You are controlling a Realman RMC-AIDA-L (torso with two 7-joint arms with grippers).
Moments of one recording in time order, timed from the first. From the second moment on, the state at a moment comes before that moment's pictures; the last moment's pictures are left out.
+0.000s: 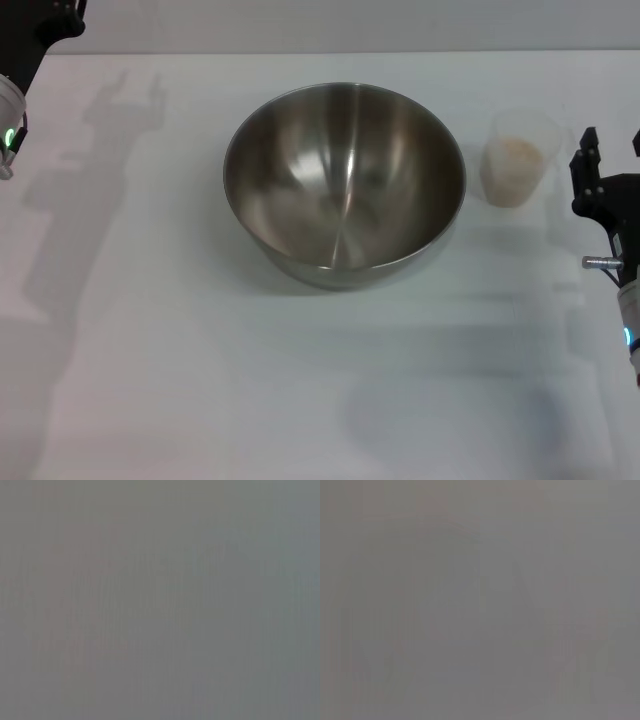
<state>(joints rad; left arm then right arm) -0.47 -2.04 -1.46 -0.57 2.89 0.73 -0.19 0.29 2.08 0.31 0.60 -1.50 -1.33 -0.41</state>
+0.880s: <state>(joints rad) -0.50 -2.04 -1.46 -0.53 2.89 0.73 -0.19 0.25 2.09 0.32 0.58 -1.48 -1.26 -0.37</state>
